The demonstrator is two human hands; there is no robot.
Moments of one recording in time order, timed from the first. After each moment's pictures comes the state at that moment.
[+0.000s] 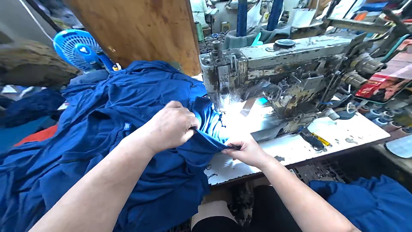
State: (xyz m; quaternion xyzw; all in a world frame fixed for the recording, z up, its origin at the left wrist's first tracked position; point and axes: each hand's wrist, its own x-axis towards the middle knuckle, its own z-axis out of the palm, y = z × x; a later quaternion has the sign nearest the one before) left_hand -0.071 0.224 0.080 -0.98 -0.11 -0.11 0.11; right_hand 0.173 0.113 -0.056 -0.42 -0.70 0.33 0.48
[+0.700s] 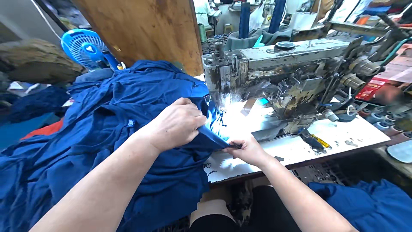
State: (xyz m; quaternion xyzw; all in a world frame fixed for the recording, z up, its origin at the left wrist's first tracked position) left_hand -0.059 0.210 0.090 -0.98 -0.07 -0.13 0.15; right_hand 0.174 0.110 -0.051 -0.44 -0.68 0.35 0.47
